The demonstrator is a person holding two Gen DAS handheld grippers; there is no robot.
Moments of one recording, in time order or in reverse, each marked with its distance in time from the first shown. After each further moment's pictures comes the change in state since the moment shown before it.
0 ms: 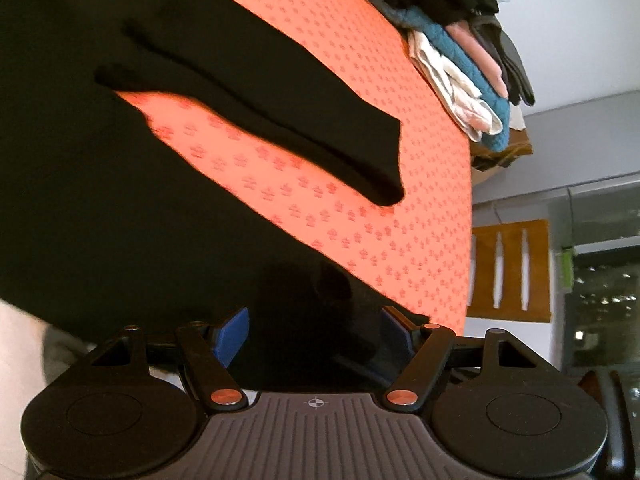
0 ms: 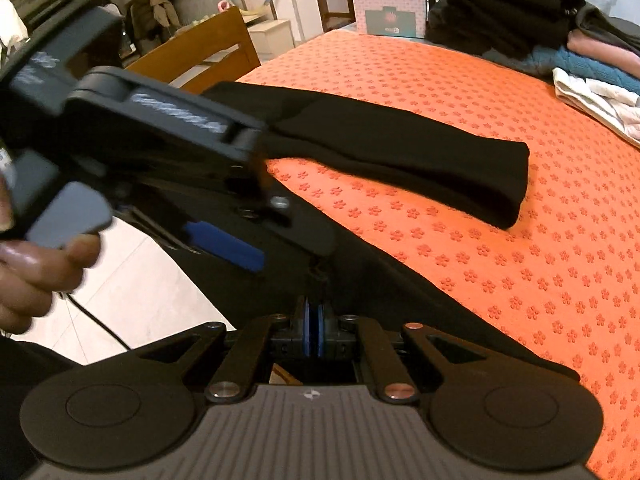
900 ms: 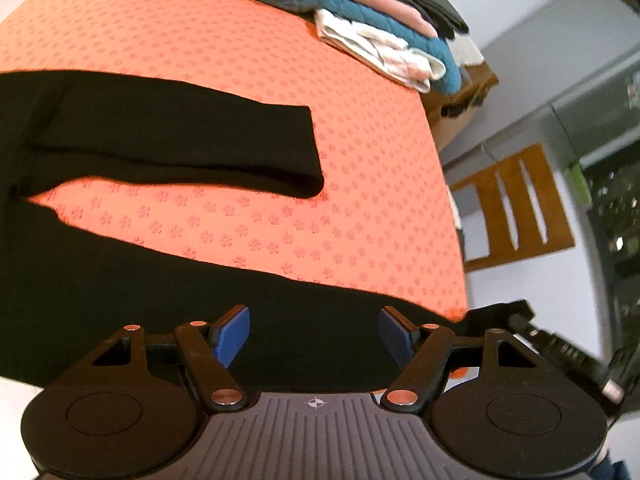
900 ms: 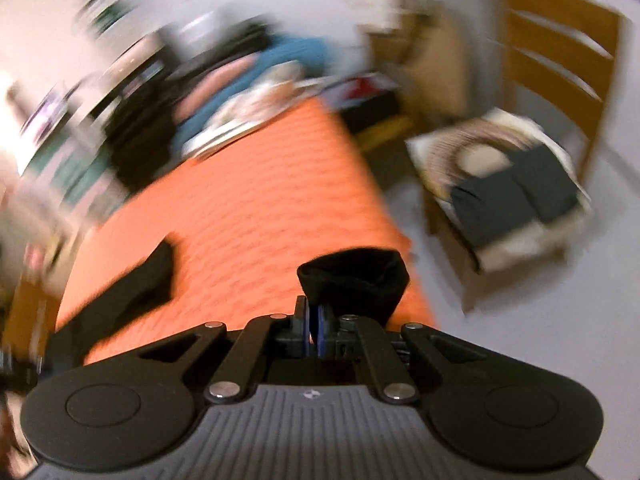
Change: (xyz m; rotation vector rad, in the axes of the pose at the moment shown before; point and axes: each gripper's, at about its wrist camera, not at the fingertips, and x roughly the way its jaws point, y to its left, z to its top) left arm 0.000 -0.089 -0.013 0.307 -0.017 0.088; right arm -0.158 -0.184 -0.138 0.767 -0.330 -0.342
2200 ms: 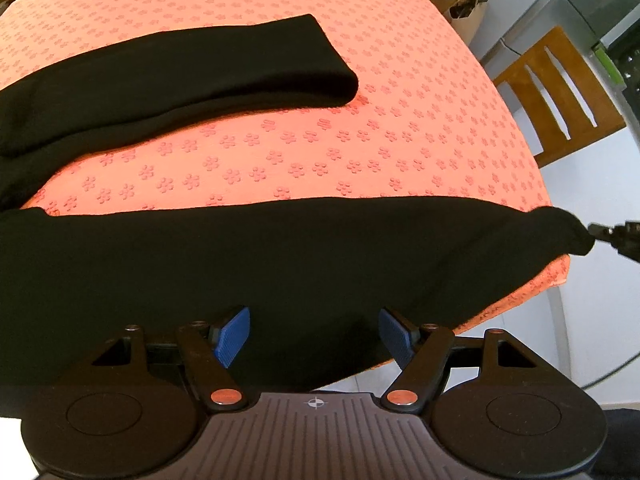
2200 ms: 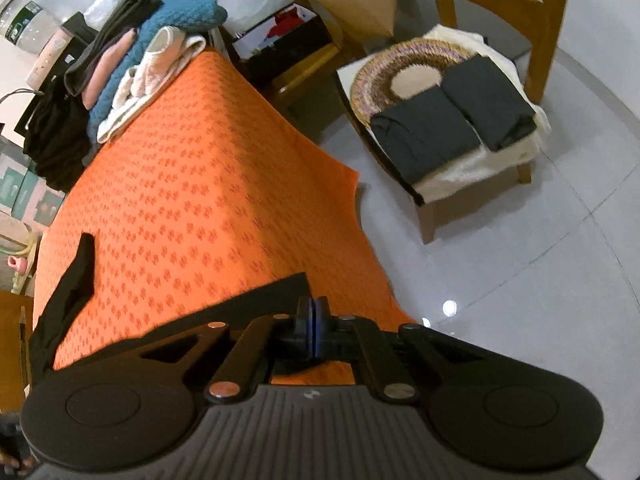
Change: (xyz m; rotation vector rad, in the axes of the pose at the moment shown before) left arm 0.065 0.013 -0.028 0.291 0.161 0.164; right arm 0.012 -0.164 0.018 0.241 0.206 -0.077
